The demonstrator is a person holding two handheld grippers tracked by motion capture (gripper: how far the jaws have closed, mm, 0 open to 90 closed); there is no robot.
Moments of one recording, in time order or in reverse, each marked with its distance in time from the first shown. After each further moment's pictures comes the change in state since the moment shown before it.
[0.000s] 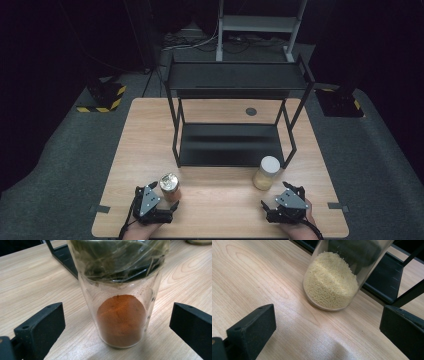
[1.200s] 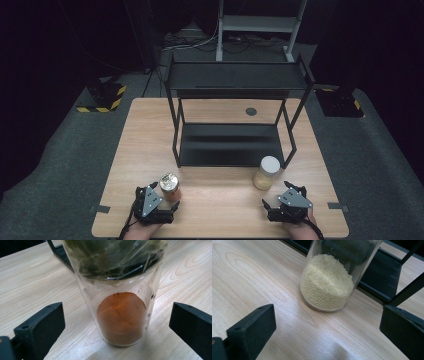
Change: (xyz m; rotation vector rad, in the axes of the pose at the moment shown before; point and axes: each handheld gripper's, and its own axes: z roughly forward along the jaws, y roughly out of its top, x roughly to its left) left arm -0.002 0.002 -0.002 0.004 0.007 0.001; right arm -0.006 -0.003 -0.001 -0.017 0.008 0.043
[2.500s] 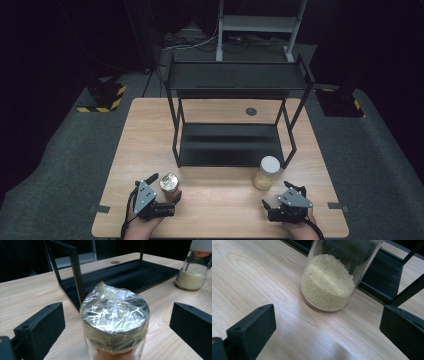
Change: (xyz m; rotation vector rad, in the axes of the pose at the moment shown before) left arm 0.001 0.000 -0.005 -0.208 -0.007 -0.111; right arm -0.001 0.000 0.000 0.001 0.007 0.001
